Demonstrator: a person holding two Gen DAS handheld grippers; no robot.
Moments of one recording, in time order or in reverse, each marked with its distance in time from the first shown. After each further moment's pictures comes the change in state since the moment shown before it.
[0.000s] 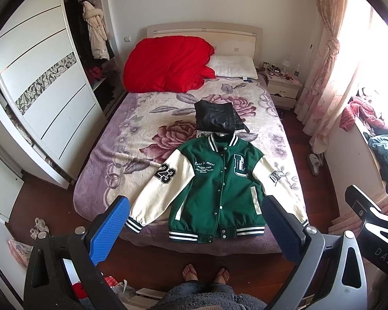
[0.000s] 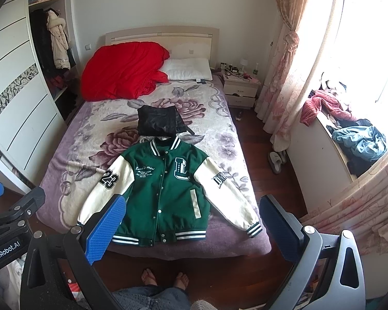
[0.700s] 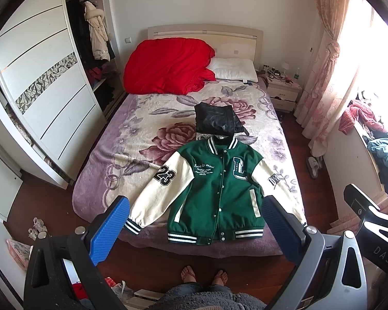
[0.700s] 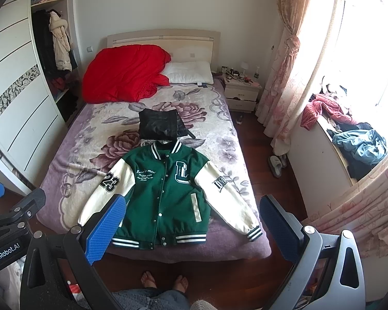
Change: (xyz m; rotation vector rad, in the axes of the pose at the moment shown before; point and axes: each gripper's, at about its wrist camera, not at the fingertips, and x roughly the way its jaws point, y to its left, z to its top) left arm 0.000 0.002 -0.002 -0.004 -0.011 -0.004; right arm -0.011 -0.002 0.007 -0.002 -0.019 -0.001
